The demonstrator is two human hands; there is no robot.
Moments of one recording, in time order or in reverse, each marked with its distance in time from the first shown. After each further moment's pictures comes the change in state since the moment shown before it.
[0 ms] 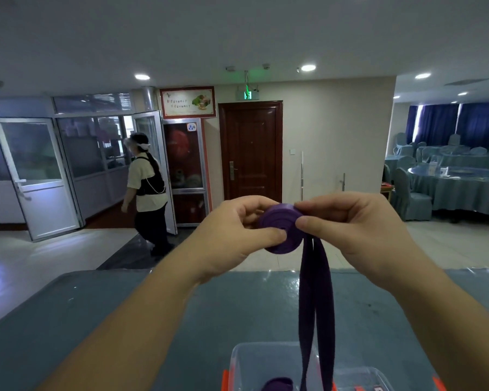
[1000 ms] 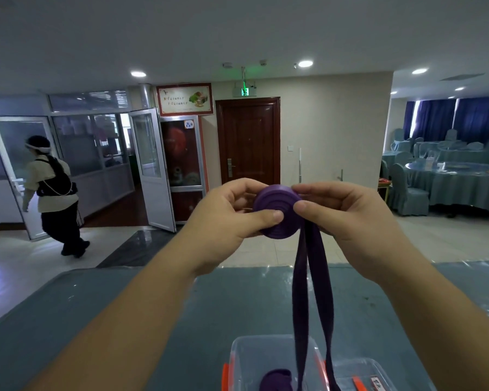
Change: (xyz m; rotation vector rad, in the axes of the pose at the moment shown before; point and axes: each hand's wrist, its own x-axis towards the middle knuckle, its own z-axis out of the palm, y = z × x) left_hand -0.004 0.007 -0.001 -0.082 0.088 0.033; right_hand 0.000 0.000 0.004 0.166 0.034 0.021
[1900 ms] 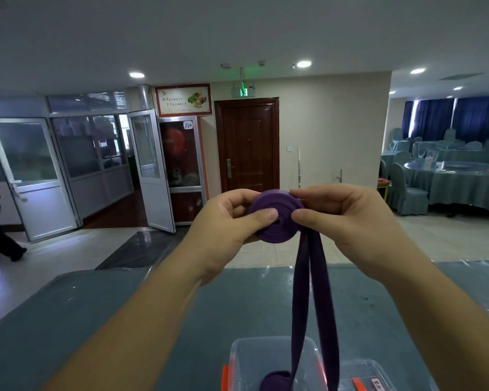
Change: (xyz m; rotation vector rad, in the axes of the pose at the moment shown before) left_hand 0.003 -0.015 0.007 -0.179 0.039 -0.058; right_hand 0.001 -0.001 -0.006 -0.104 -0.060 -0.012
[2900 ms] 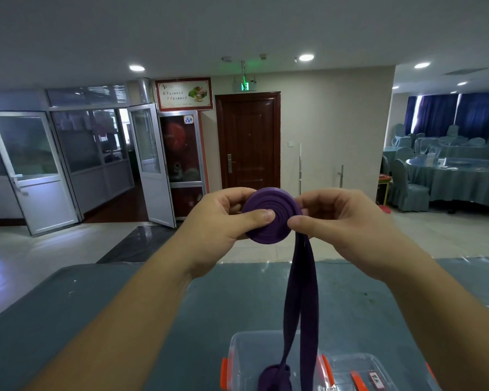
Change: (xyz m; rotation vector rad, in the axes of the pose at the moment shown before) left_hand 0.002 -0.007 -0.010 0.054 -0.054 0.002; right_hand 0.001 0.009 -0.002 -0.112 -0.111 0.083
